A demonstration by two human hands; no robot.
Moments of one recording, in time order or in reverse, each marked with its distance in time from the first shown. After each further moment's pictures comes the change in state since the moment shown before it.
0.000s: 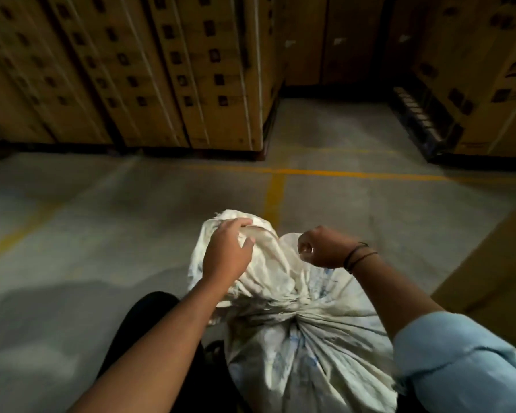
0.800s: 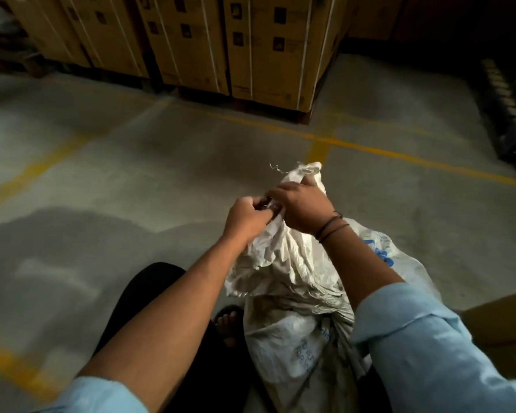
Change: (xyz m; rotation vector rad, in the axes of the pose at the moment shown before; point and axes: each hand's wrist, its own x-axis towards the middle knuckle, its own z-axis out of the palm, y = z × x) left_hand 0.050 -0.070 -0.005 -0.338 -0.102 -0.463; right_hand 0.133 -0.098 0.037 -0.268 0.453 -0.472
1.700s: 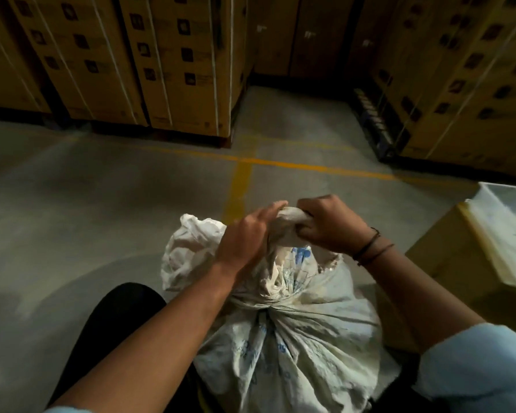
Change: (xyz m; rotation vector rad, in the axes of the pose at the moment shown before) left_hand -0.096 0.079 0.075 0.453 -0.015 1.024; right_hand -0.161 0.031 -0.163 0.119 -0.003 0.361
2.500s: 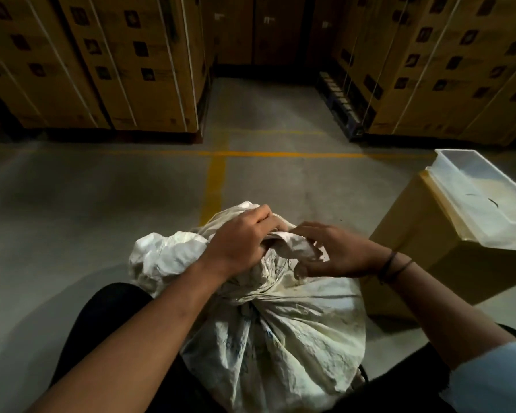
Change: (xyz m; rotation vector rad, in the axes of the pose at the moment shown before) left_hand -0.006 0.030 0.008 -0.104 -0.233 0.289; right_hand -0.095 0.032 0.002 0.331 -0.294 0.031
